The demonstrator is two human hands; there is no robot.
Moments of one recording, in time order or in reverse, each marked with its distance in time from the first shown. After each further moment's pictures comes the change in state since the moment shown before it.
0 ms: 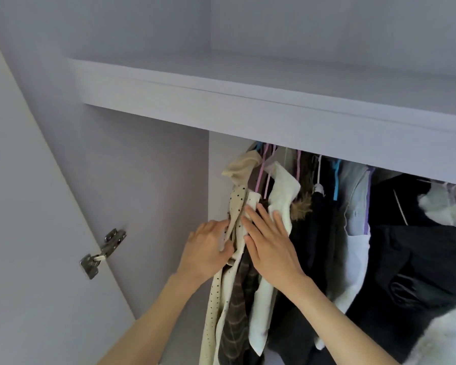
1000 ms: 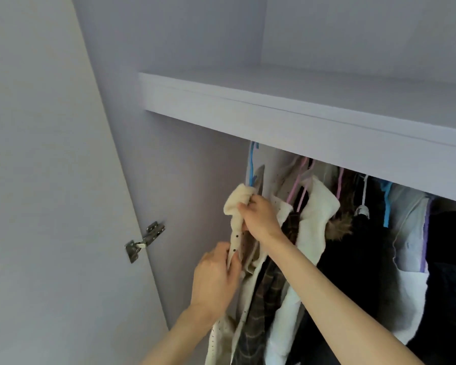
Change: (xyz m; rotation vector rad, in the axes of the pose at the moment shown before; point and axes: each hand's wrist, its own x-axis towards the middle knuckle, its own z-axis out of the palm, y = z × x) left_hand -0.057 0.003 -0.009 -0.171 0.324 -0.222; right_hand 0.103 -0.065 -0.016 1.070 -0.269 0.588
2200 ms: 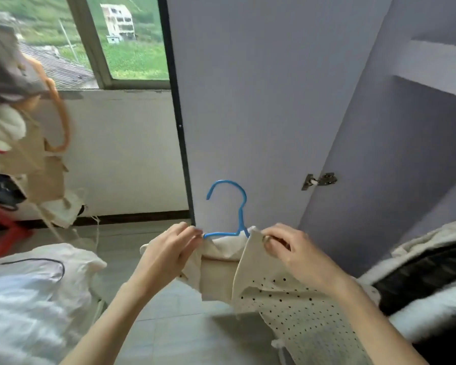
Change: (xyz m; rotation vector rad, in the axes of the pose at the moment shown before) left_hand -0.310 -0.007 -0.218 0.628 0.275 -0.382; right_hand -0.238 -0.003 0.068 -0.326 -1.088 -0.673
